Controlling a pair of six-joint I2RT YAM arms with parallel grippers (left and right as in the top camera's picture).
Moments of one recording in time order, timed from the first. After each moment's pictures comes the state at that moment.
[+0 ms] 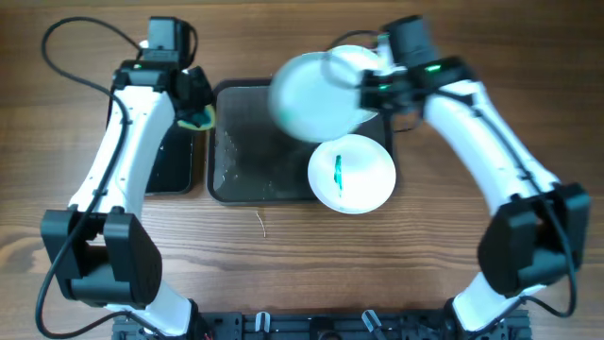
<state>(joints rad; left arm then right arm) -0.09 1.77 1.50 -0.88 -0.13 -0.48 0.26 1.82 1.53 -0.81 -0.20 0.40</state>
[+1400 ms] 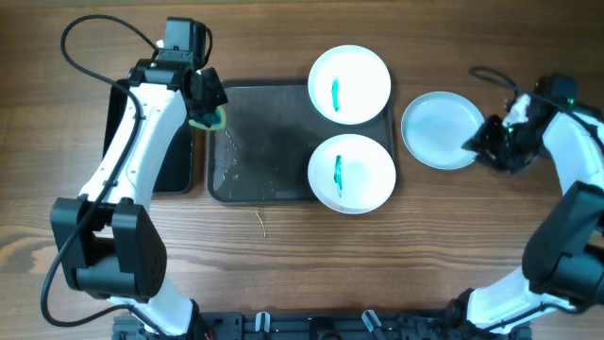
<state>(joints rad) -0.12 1.81 1.50 -0.86 -0.12 -0.47 -0.33 1.78 1.24 -0.93 -0.38 0.23</state>
